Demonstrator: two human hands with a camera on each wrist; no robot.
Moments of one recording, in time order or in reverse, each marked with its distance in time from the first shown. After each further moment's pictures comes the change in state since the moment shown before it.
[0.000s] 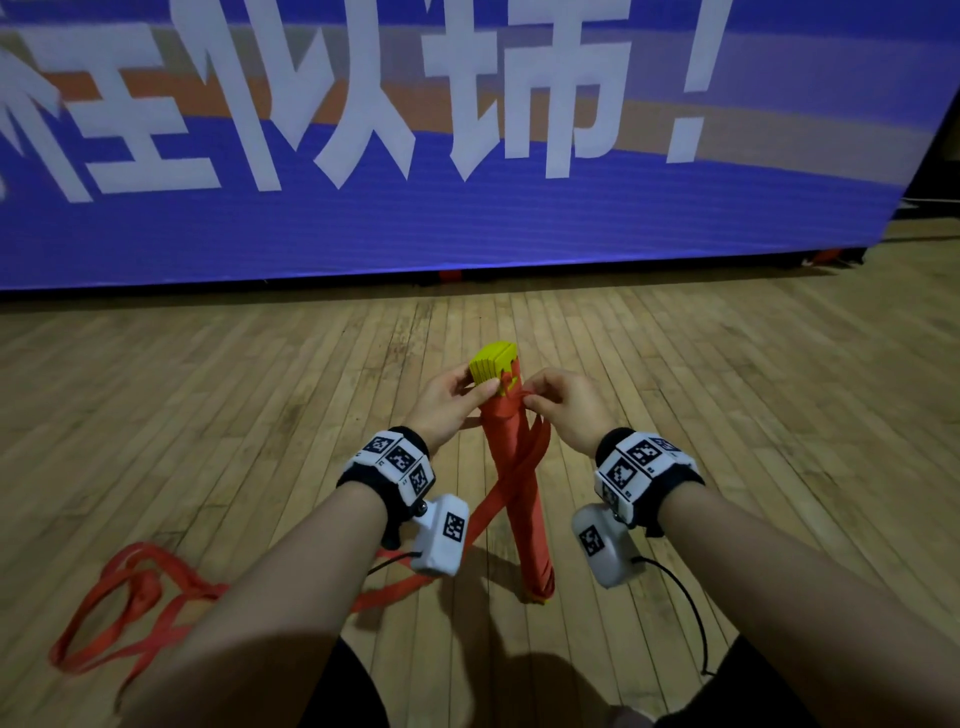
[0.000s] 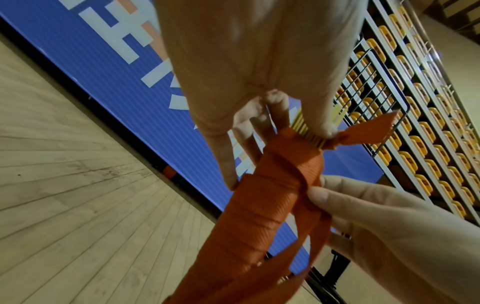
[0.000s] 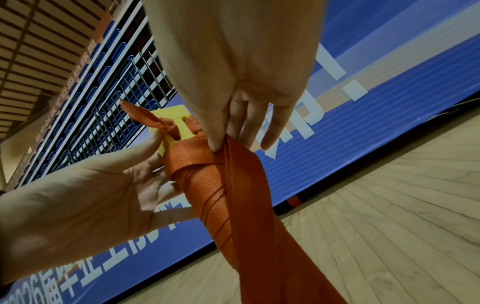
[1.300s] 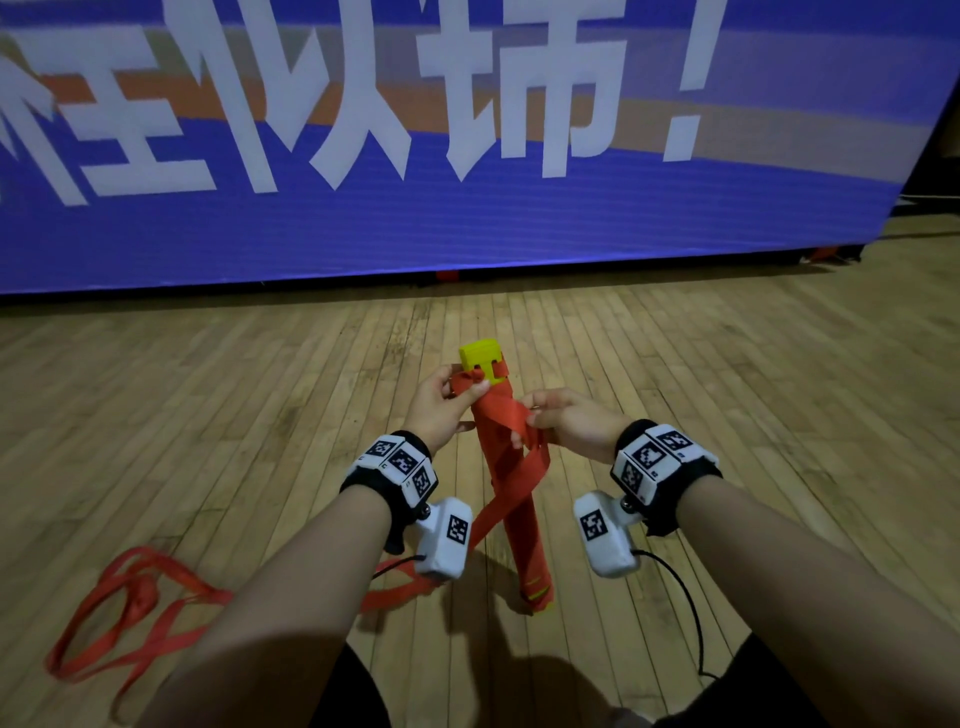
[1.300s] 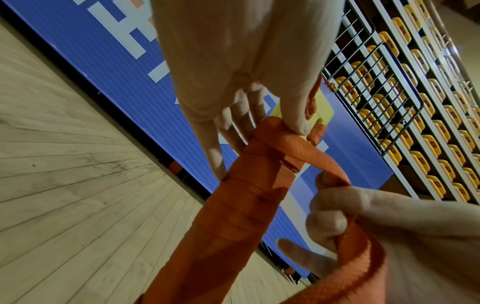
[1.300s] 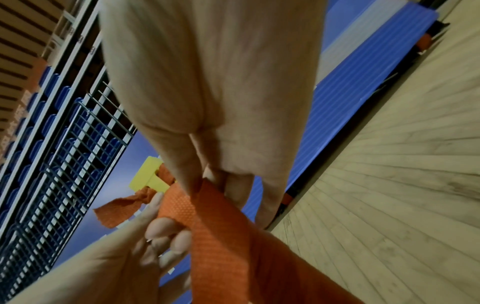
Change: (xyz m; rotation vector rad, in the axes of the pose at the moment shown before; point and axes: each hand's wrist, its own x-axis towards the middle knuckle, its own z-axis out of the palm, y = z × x) left_hand 0.008 -0.007 0.004 -0.004 0.210 -0.052; right_hand -0.006 -0.005 -0.015 0.538 -0.507 0.225
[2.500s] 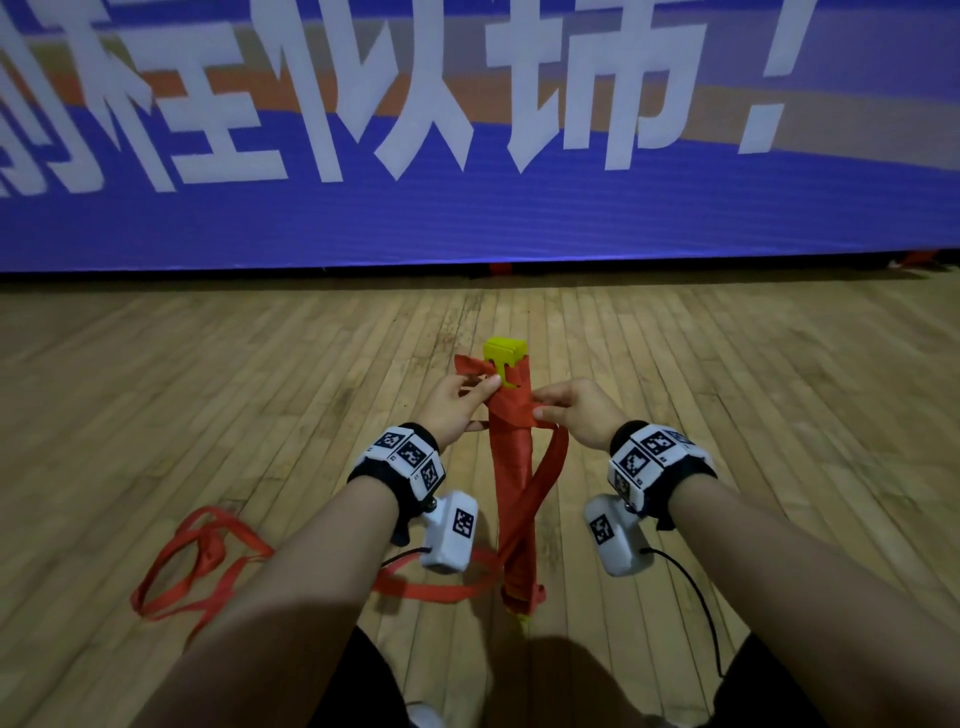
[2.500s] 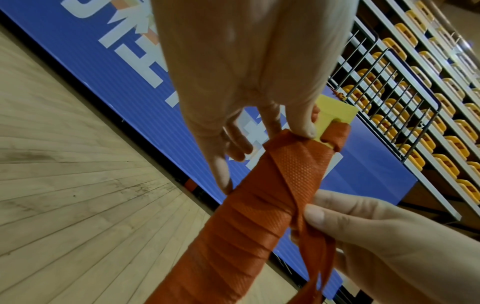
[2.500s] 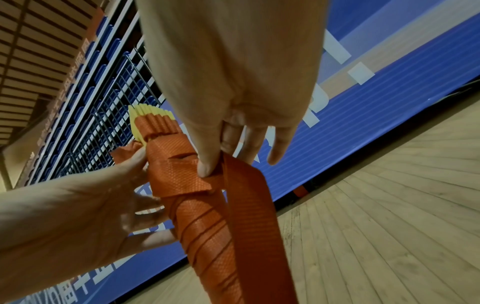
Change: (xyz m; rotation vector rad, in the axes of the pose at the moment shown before) left_hand -0.011 -0.006 -0.050 0.048 -0.020 -0.036; right_hand 0.045 0.009 0.034 -0.426 0.198 -0.104
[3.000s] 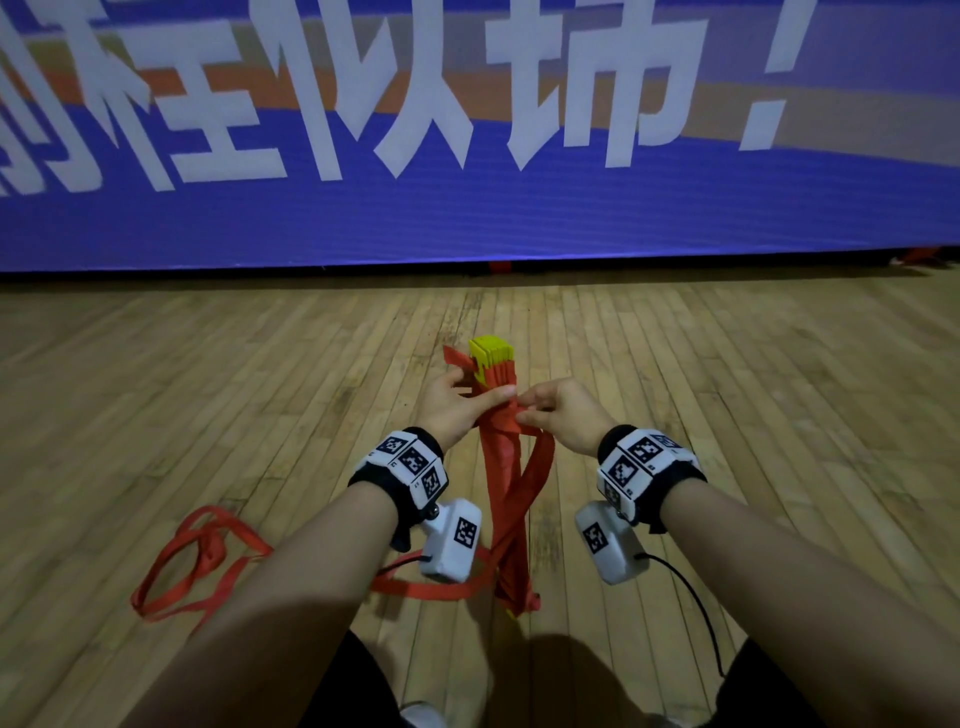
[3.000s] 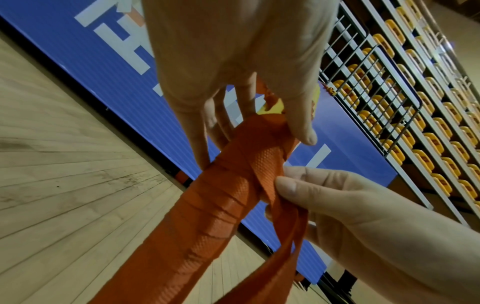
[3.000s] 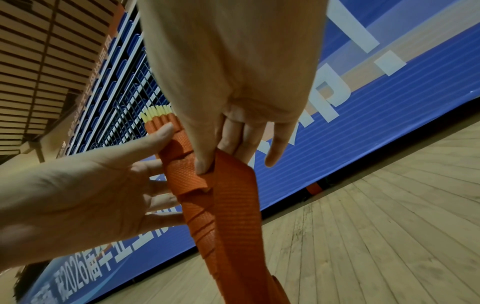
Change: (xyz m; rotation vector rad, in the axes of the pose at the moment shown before) left_hand 0.004 -0.007 -0.001 0.052 0.146 0.038; right_hand -0.003 -0.011 0.013 -0.089 0.001 -0.029
